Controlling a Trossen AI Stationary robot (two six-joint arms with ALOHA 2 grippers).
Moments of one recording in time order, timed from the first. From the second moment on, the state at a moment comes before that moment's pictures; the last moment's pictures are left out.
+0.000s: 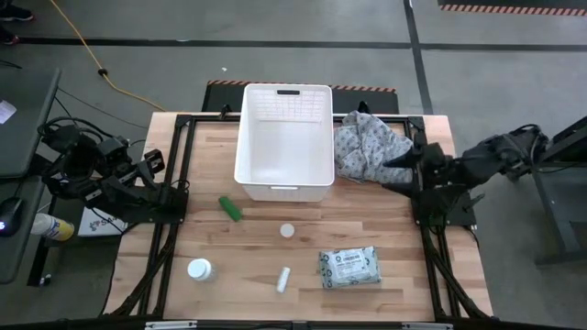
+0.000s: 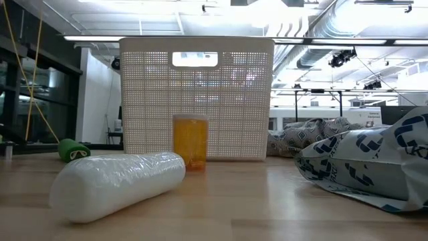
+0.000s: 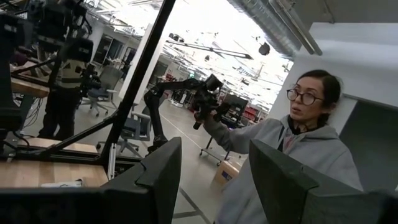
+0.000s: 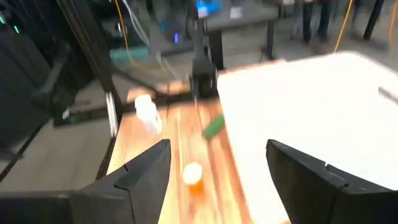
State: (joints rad) left arm -0.04 0.24 0.91 -0.37 0.51 -0.56; right arm 0.48 0.86 1.31 -0.81 0.51 0.40
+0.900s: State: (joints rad) left arm -0.04 0.24 0.91 -0.37 0.51 -0.55; right arm 0.48 0.88 0.91 -0.92 -0.13 1.24
